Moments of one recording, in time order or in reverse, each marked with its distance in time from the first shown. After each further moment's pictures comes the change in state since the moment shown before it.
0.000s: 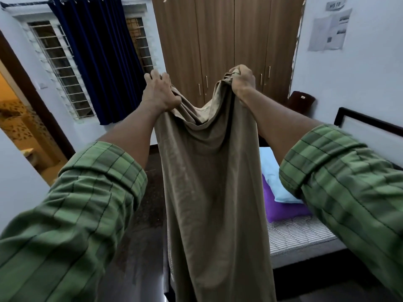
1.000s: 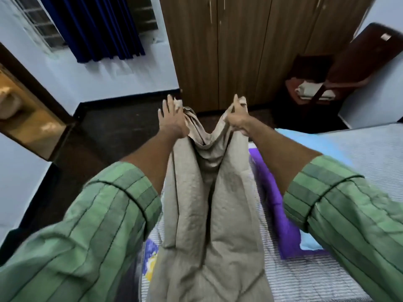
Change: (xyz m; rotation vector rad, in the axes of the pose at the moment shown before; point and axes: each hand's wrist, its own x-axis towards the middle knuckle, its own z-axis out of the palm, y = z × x) left_hand 0.222 -0.018 0.529 0.125 -0.611 -0.183; right_hand 0.271 0.398 0.300 -0.050 -0.696 0.451
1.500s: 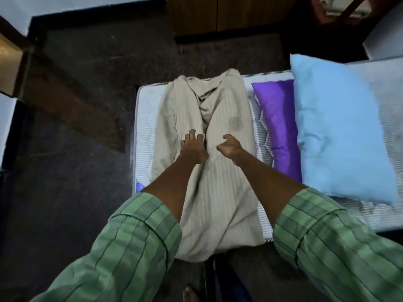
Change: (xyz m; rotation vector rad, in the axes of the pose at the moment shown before) left_hand -0.135 0.045 0.293 -0.168 -0.419 0.063; right_hand -0.051 0.317 0.152 -0.179 -0.148 0.446
